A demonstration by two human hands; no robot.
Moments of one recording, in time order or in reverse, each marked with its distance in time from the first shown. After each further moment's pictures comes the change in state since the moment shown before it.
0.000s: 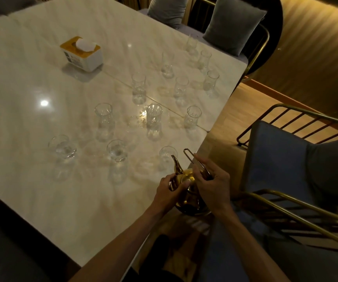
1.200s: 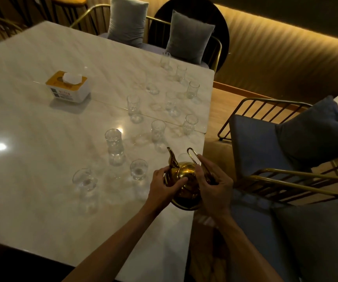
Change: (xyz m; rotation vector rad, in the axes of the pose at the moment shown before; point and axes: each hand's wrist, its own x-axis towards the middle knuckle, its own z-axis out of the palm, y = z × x) left_hand -0.009 0.034 -0.166 0.104 -0.149 0.227; right_hand -0.048 -0.107 0.118 0.108 0.402 -0.093
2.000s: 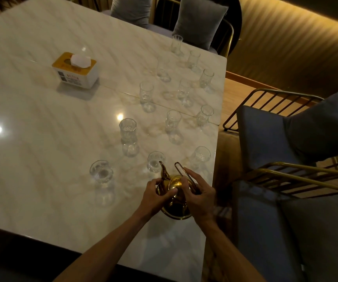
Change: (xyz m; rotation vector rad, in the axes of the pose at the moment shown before) left_hand -0.003 -0.094 -0.077 0.013 -0.093 -0.196; right_hand -0.061 0.038 0.097 -0.151 -0.064 0.204
